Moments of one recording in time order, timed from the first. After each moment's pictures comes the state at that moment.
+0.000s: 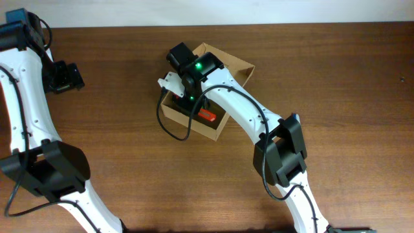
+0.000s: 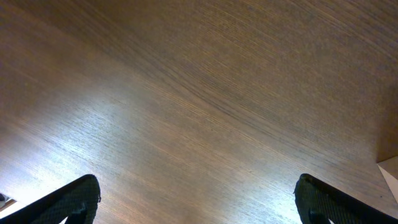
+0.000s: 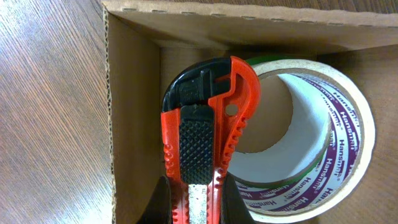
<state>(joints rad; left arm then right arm) 0.32 2.07 2.24 -1.61 -0.16 -0.15 0.65 2.36 2.22 -1.21 -0.11 -0.44</state>
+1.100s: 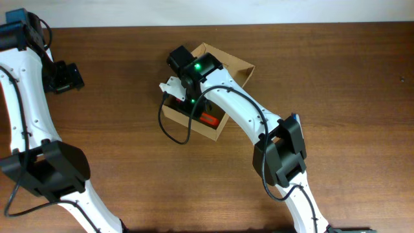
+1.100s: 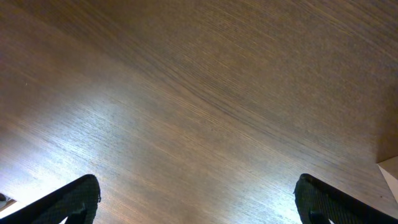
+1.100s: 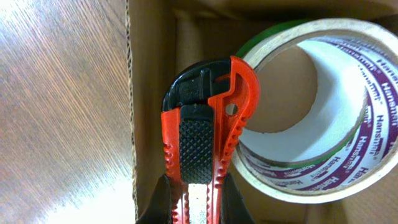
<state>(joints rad) 0.32 2.07 2.24 -1.61 -0.16 -0.15 0.66 2.36 2.22 -1.29 -0.11 -0.44</state>
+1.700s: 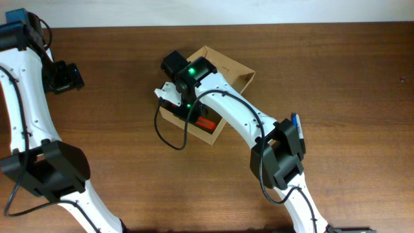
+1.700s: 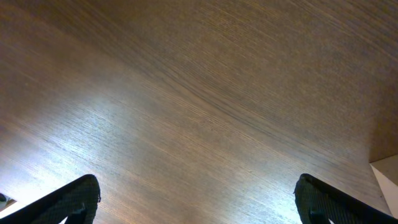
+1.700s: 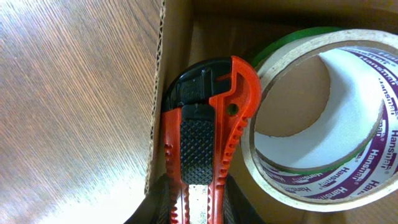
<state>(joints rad) 0.32 2.07 2.24 -1.61 -0.16 -0.15 0.70 2.36 2.22 -1.30 -0.11 -0.44</state>
